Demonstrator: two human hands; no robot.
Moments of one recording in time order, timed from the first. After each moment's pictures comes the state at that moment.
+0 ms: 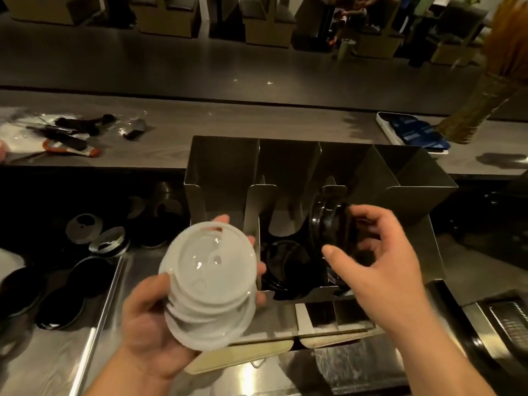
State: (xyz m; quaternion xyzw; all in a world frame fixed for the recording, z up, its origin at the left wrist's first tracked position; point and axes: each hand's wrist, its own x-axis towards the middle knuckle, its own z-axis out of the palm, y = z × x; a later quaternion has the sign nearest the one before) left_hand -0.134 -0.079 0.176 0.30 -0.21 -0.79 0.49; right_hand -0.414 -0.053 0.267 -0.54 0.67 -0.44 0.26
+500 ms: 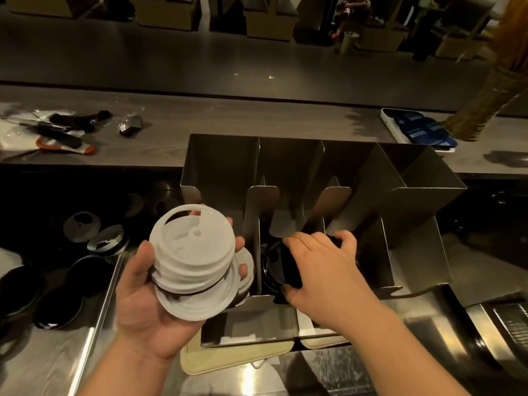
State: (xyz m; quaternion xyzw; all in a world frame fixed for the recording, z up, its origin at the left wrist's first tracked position) left_hand -0.157 -0.103 0.186 0.07 -0.14 -0.88 0.45; right_hand -0.385 -0.089 0.234 -0.75 0.66 0.02 0.08
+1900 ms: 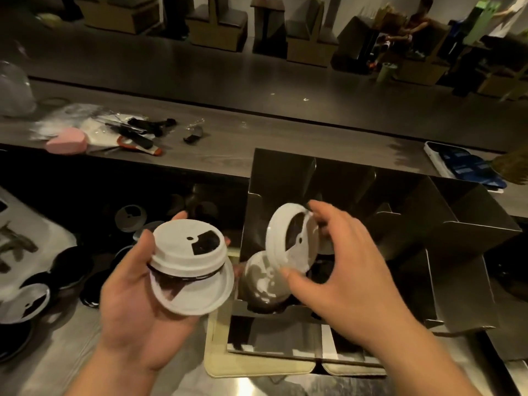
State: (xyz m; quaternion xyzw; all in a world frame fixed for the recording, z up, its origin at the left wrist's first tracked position) left_hand -0.106 -0.068 0.241 0.28 -0.11 -0.74 0.60; right_hand -0.334 -0.085 0.288 -0.74 0.60 -0.24 0.17
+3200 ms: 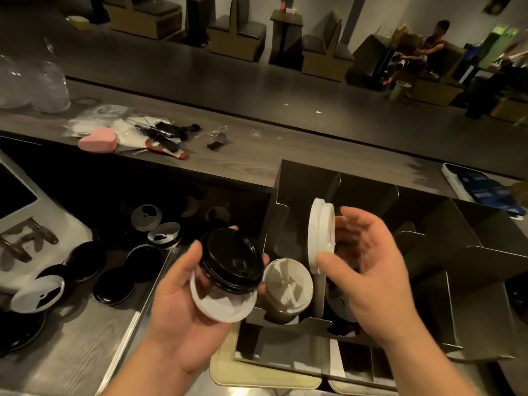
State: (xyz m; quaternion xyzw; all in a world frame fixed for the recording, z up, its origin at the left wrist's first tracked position) left_hand -0.111 -0.074 0.230 0.25 -0.06 -0.78 0.57; right_hand -0.326 -0.098 0.275 -0.63 0.53 -0.45 0.34
